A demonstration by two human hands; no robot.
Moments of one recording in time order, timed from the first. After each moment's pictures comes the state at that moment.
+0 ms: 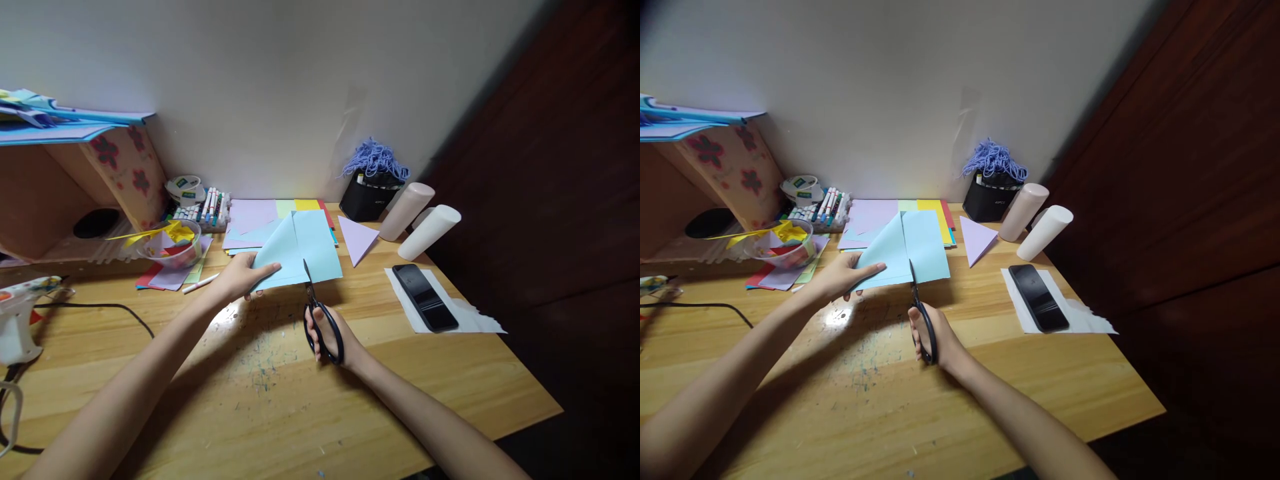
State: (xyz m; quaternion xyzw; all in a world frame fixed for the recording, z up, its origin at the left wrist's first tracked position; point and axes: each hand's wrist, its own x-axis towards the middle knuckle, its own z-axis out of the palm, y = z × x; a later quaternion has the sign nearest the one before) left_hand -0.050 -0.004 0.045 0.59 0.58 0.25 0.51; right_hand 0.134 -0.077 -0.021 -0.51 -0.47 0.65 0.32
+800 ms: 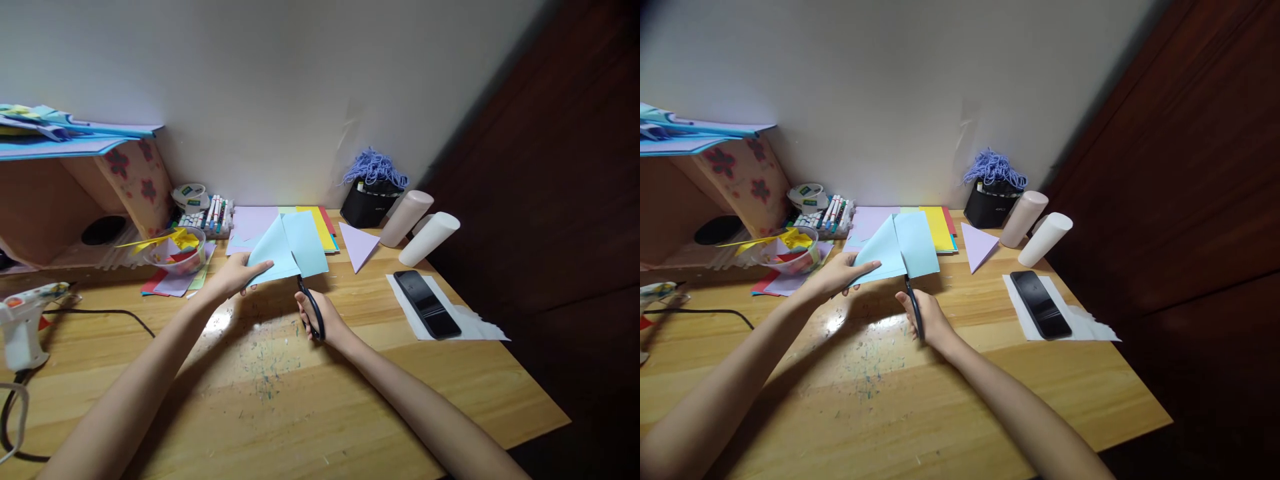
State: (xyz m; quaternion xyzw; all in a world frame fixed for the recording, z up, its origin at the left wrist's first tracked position) left_hand -0.066 0.010 0.044 0.60 0.59 0.26 0.47; right_hand 0.116 -0.038 -0.029 -0.53 -0.52 0.59 0.31
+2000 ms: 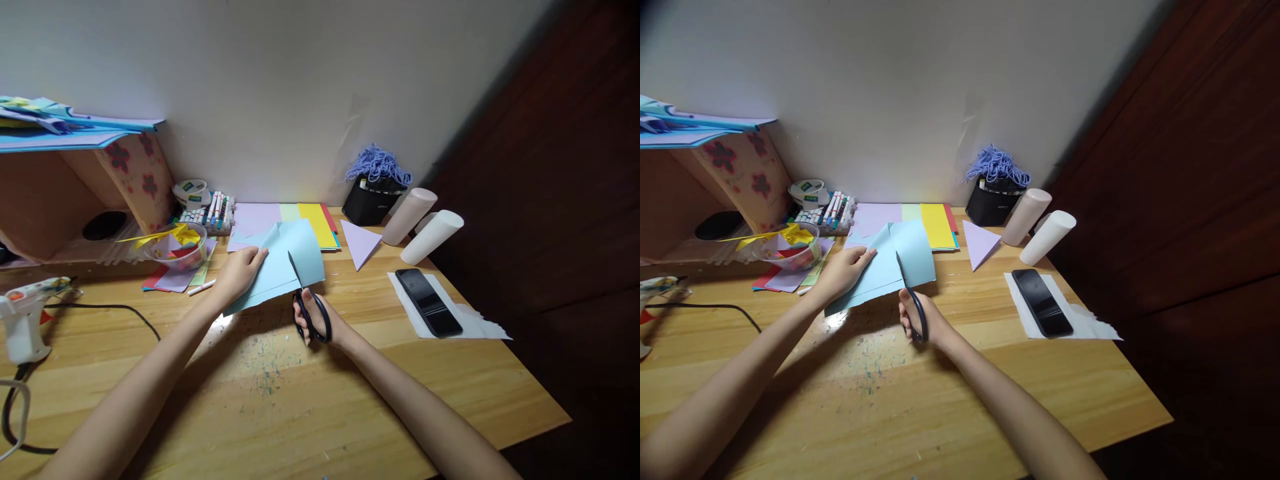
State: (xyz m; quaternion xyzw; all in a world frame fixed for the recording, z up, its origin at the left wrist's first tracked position) left_hand -0.067 0.016 0.025 0.71 0.61 0.28 0.21; right_hand 0.113 -0.044 -0.025 -0.45 -0.49 0.68 0.29
